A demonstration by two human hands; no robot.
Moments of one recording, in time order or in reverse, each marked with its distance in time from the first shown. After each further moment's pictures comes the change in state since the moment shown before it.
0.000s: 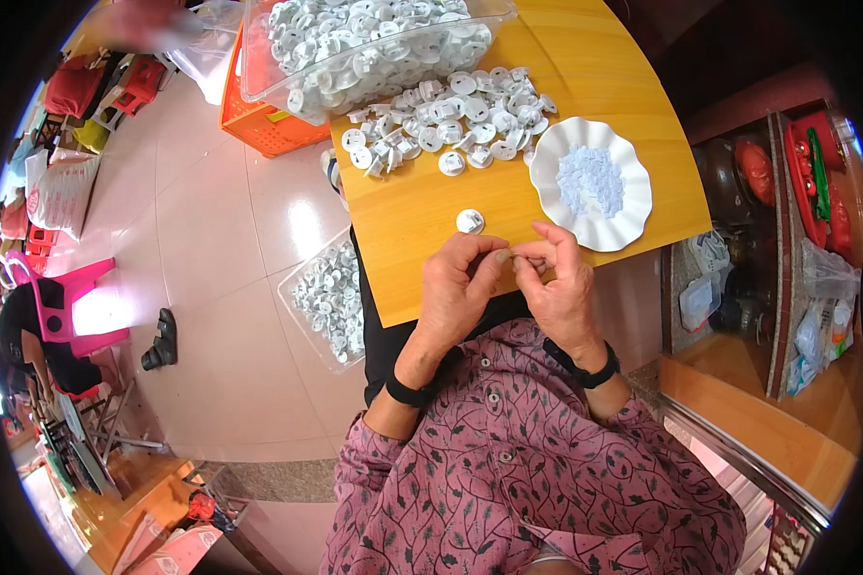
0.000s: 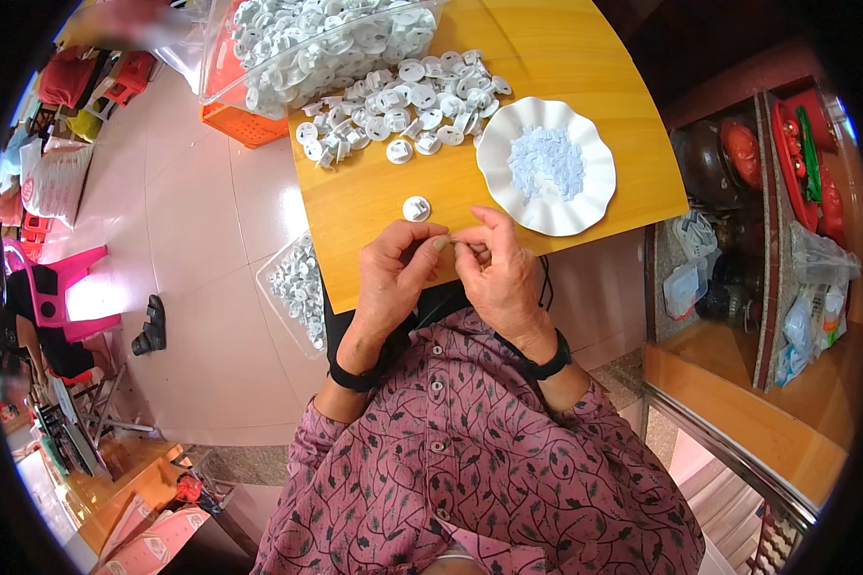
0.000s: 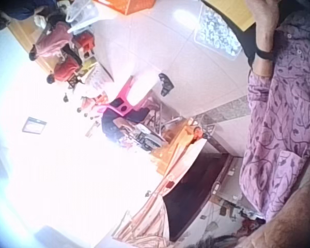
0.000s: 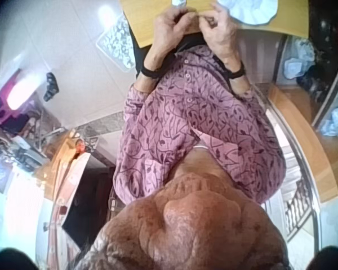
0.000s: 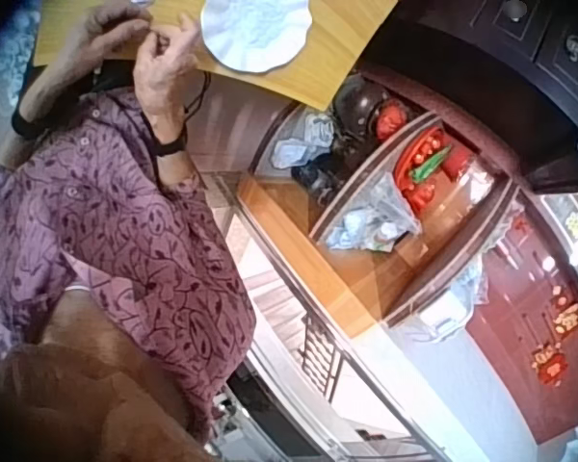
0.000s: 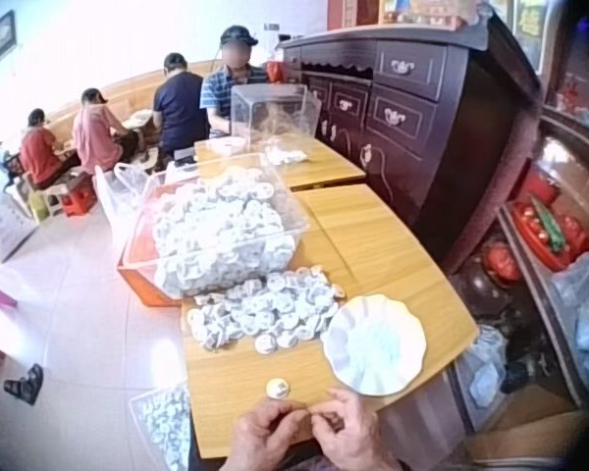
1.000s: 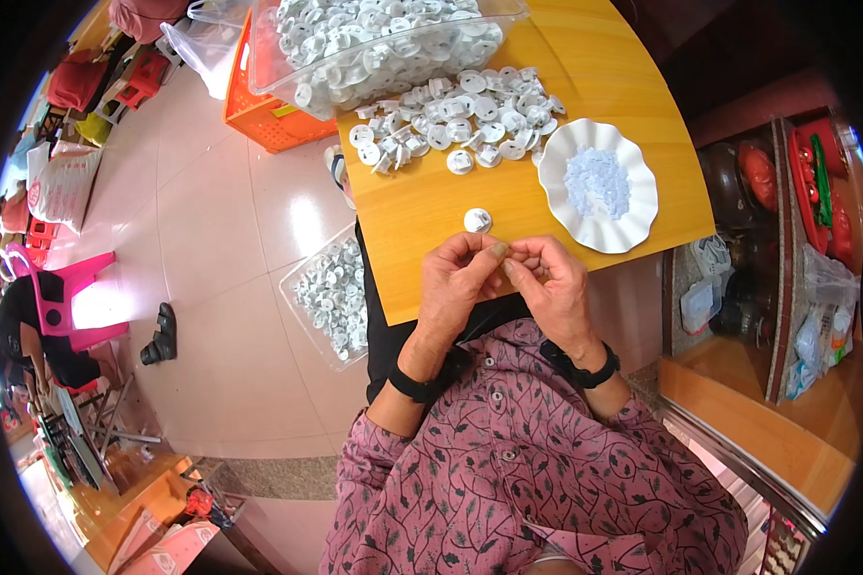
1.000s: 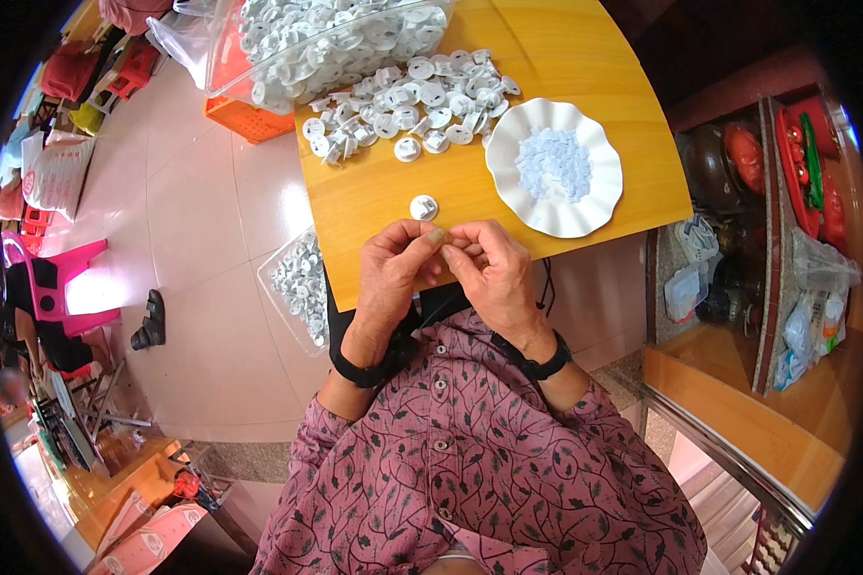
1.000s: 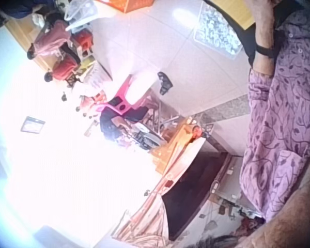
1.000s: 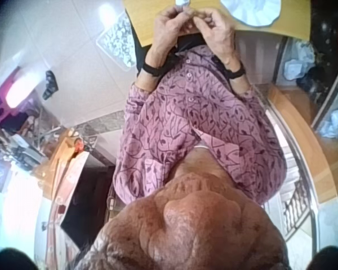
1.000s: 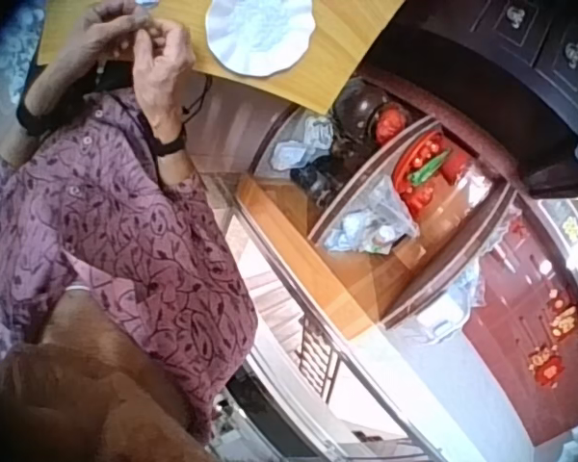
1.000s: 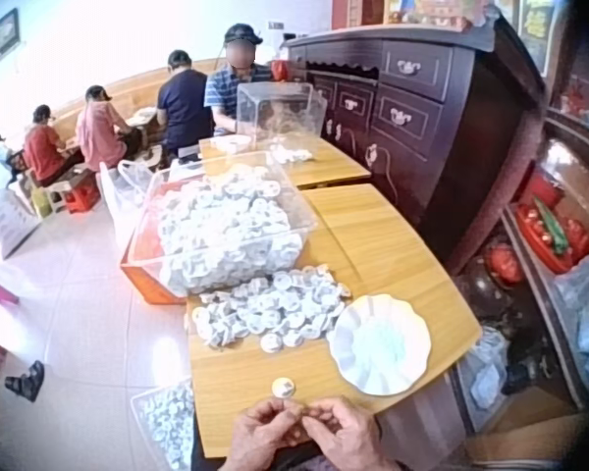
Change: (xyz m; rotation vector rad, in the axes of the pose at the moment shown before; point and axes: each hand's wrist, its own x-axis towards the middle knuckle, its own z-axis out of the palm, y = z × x) left_hand 0.004 0.008 -0.006 -0.512 -0.004 -0.415; right_hand 0.001 -0.003 0.008 0.237 -0.100 0.164
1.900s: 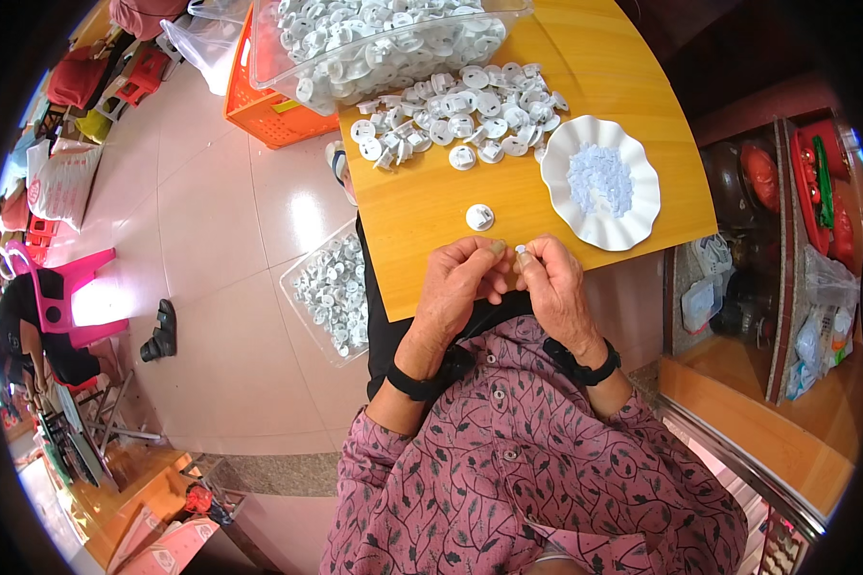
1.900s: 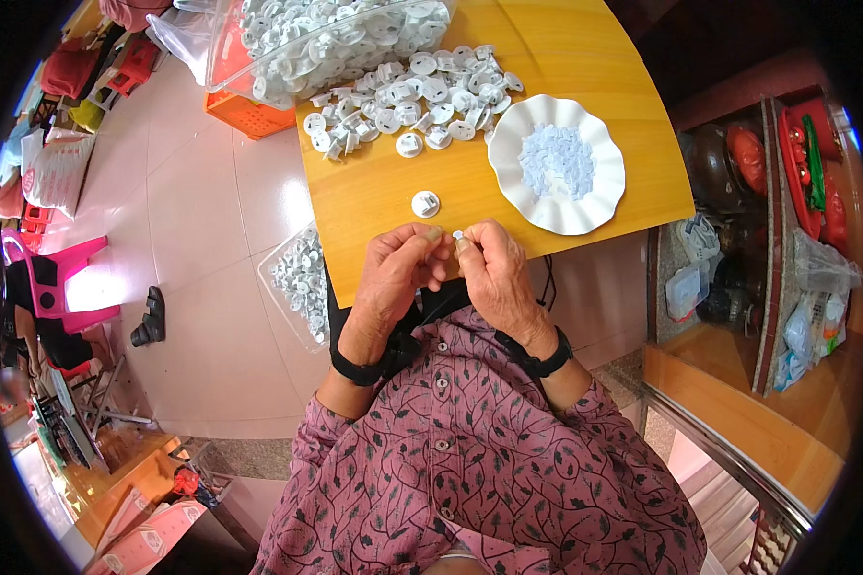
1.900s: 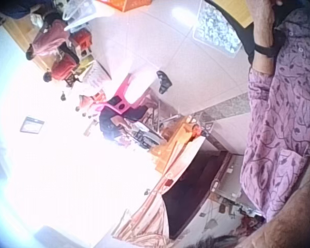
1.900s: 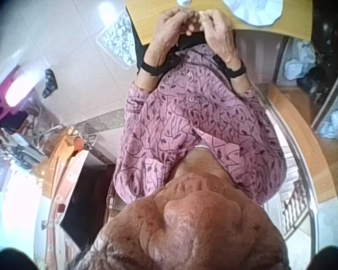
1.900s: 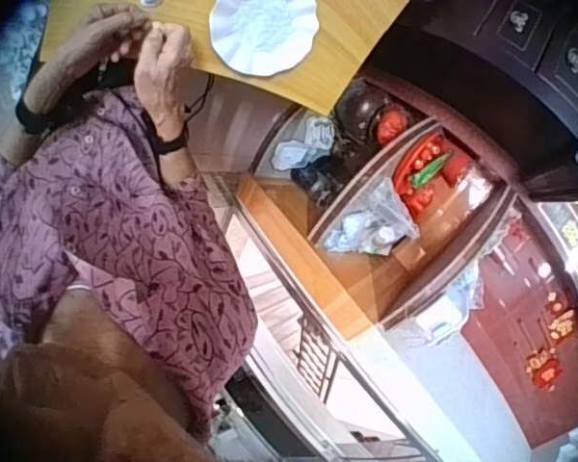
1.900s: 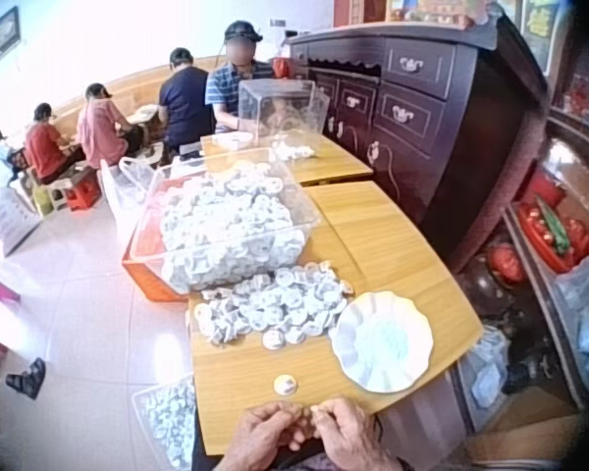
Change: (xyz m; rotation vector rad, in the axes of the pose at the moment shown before) left_hand 0.000 0.000 -0.008 -0.082 -0.074 -0.170; right_hand -0.002 0.009 -0.004 -0.099 -0.053 0.032
